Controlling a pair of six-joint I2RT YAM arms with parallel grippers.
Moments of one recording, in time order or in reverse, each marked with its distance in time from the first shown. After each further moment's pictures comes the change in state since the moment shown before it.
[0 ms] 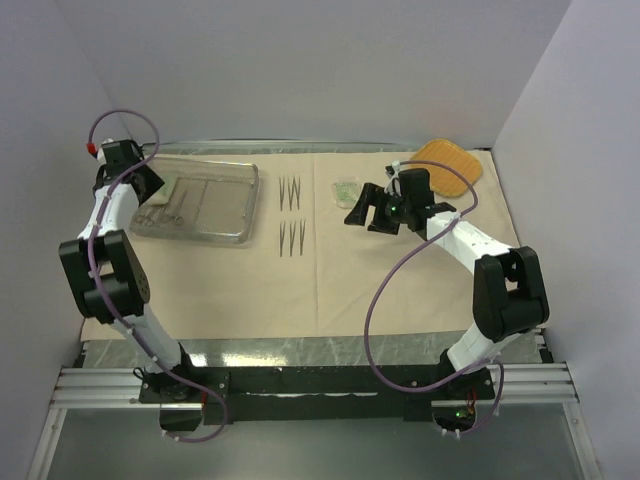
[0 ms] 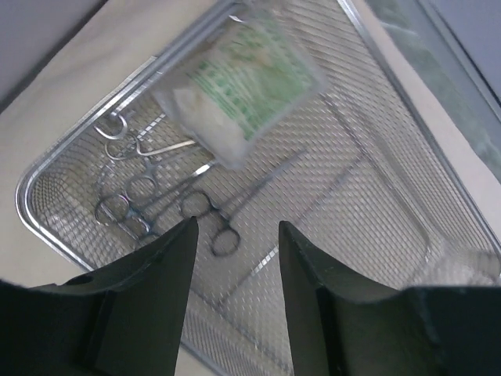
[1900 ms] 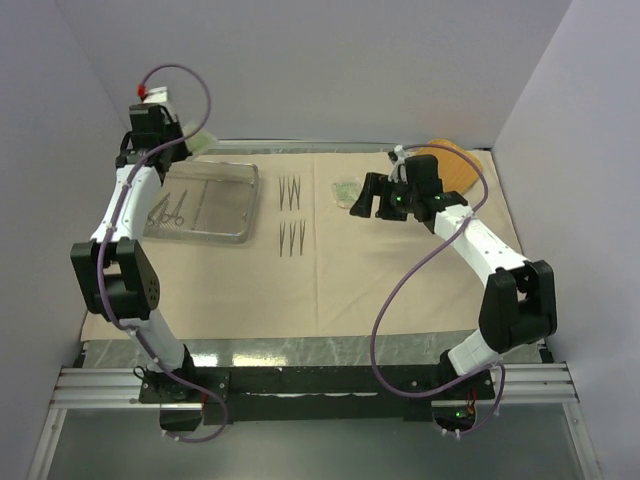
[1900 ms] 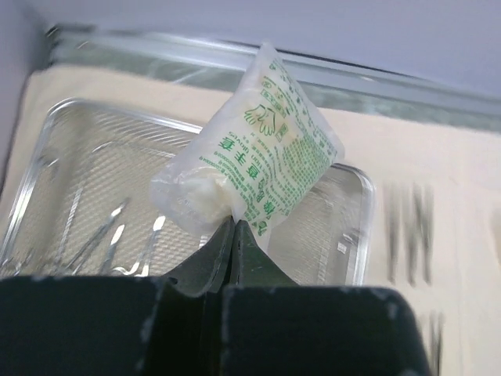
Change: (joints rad) left arm -0.175 0.021 0.237 -0.001 0.100 0.332; right arm 0.000 -0.071 0.099 -0.158 0.054 -0.135
